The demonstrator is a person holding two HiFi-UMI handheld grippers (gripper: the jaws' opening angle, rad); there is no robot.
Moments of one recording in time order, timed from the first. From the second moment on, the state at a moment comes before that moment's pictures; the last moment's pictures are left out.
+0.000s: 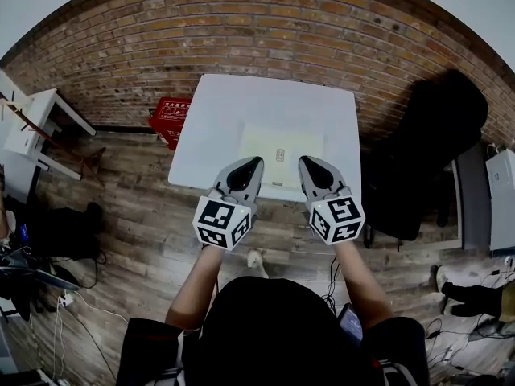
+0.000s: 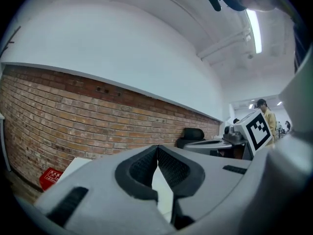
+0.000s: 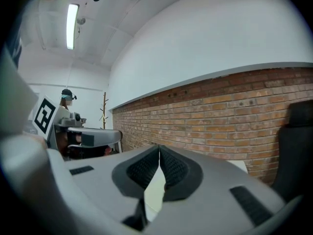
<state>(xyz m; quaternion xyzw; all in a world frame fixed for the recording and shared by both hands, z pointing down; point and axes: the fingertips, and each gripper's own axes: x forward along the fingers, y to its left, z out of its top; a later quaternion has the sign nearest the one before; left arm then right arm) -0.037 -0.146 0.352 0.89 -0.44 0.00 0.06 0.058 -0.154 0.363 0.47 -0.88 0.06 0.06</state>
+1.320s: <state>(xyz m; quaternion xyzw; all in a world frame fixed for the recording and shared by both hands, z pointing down) -0.047 -0.216 0.422 0.90 -0.41 0.01 0.13 0.043 -0.227 0.439 0.46 -0.87 0.13 0.13</state>
